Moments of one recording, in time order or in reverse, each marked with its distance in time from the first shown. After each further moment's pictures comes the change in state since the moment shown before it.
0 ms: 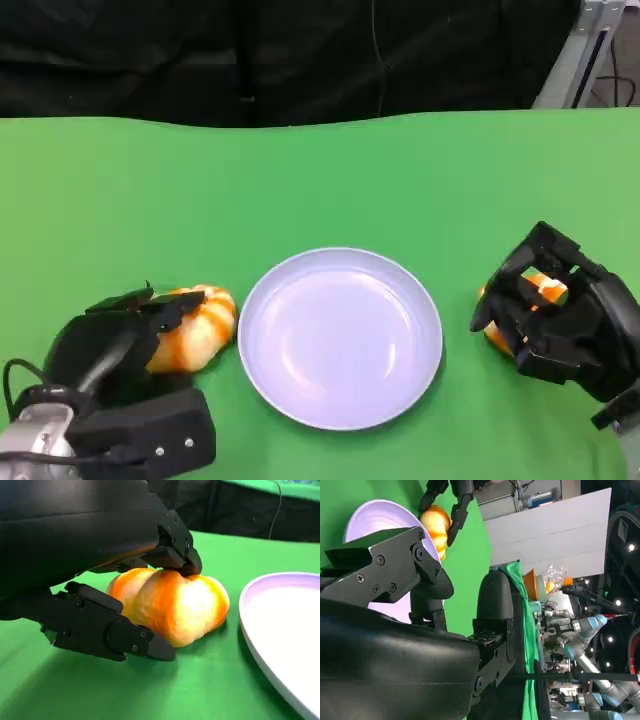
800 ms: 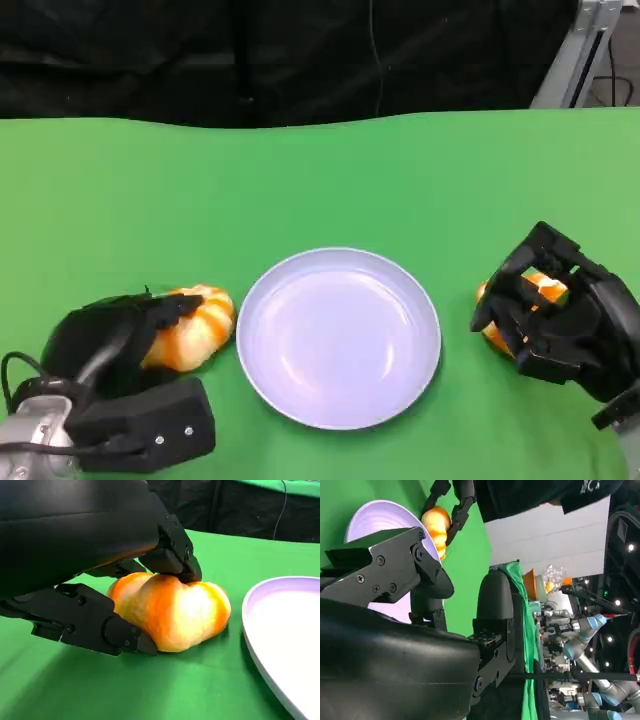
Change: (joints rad) left arm -0.013 0.004 -0.010 -0.005 -0.017 0.036 0.000; right arm 0.000 0.000 -0.001 0.000 0.000 0.000 0.001
